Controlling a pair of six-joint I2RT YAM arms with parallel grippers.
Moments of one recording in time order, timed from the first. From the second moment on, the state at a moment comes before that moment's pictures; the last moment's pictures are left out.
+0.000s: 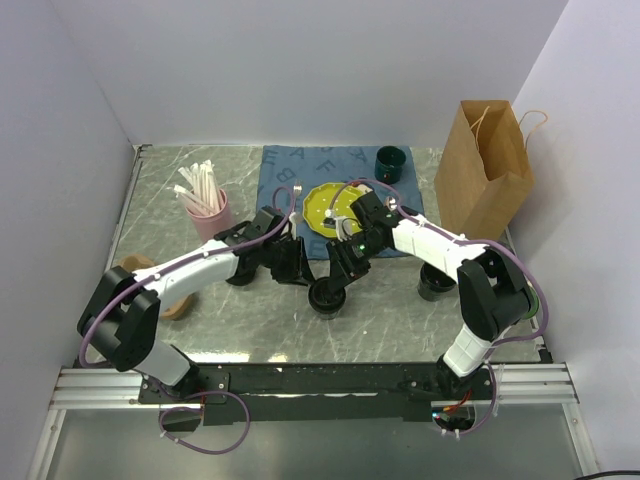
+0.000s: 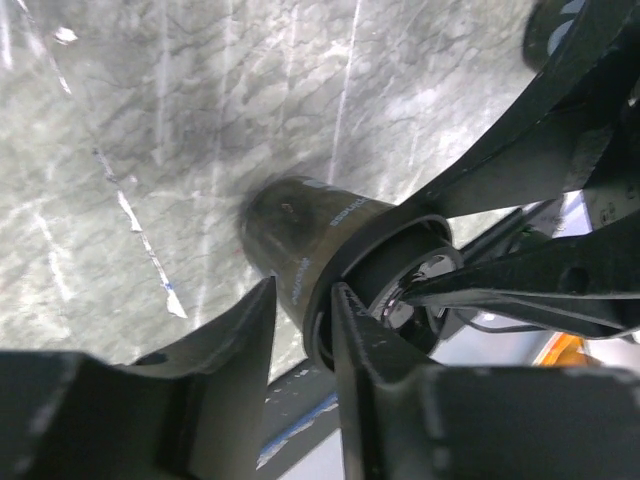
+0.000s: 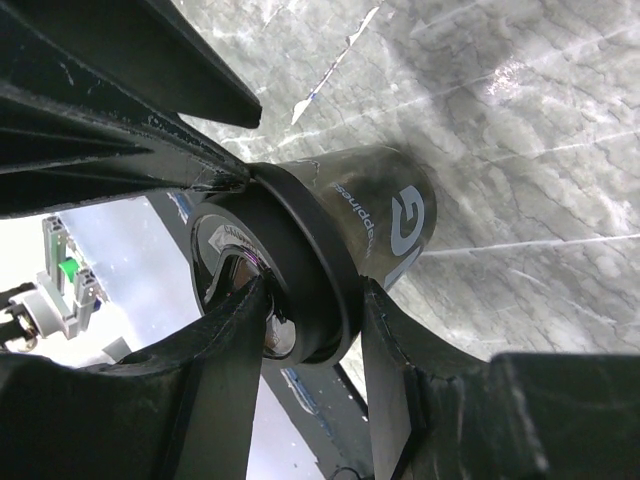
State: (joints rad) left arm -0.67 1.50 0.97 -0.39 0.35 -0.70; right arm 0.55 1.67 1.14 -0.70 -0.71 0.05
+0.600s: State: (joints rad) left arm -0.66 1.46 0.78 -0.11 0.39 -0.89; right arm 0.53 1.62 1.05 -0.60 -0.72 0.15
